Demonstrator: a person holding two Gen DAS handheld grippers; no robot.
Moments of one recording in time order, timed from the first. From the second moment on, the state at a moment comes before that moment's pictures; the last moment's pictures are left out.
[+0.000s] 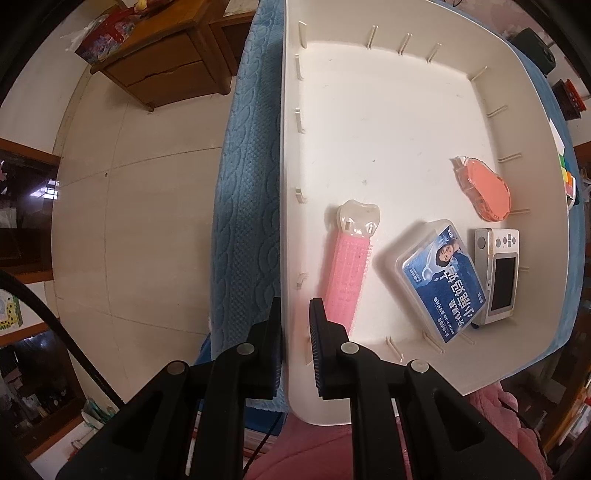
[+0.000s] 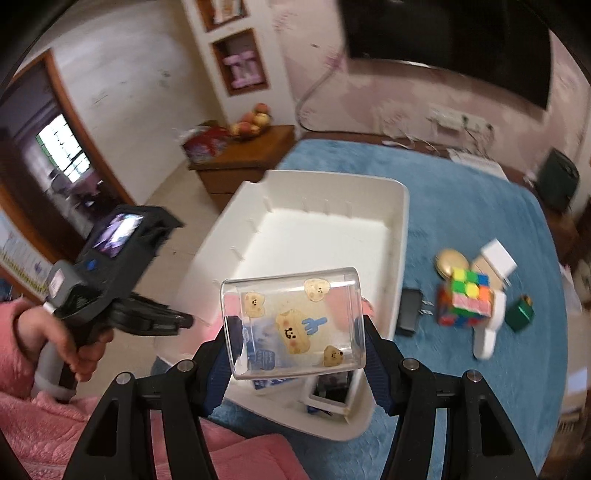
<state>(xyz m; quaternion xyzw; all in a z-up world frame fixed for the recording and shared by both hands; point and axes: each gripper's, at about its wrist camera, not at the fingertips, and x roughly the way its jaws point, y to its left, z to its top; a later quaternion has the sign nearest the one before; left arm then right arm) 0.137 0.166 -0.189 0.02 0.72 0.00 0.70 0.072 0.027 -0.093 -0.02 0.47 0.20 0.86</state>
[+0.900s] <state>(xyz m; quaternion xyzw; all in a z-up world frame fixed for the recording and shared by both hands) 0.144 0.160 -0.190 0.02 0.72 0.00 0.70 0.087 0.031 -0.101 -0.03 0.48 0.19 0.86</state>
